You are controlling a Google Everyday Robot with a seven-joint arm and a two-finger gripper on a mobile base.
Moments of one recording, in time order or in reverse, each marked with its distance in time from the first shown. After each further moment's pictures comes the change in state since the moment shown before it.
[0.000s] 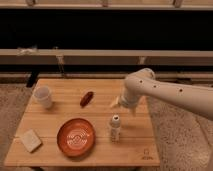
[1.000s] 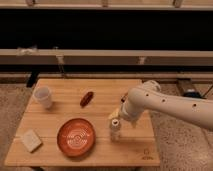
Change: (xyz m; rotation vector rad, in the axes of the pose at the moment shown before) arm -0.055 0.003 -0.003 0.068 -0.024 -0.026
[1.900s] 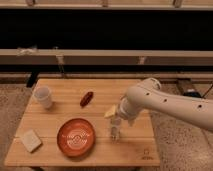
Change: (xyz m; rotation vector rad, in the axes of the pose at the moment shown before) arm -0.016 -0.026 -0.029 0.036 0.033 -0.028
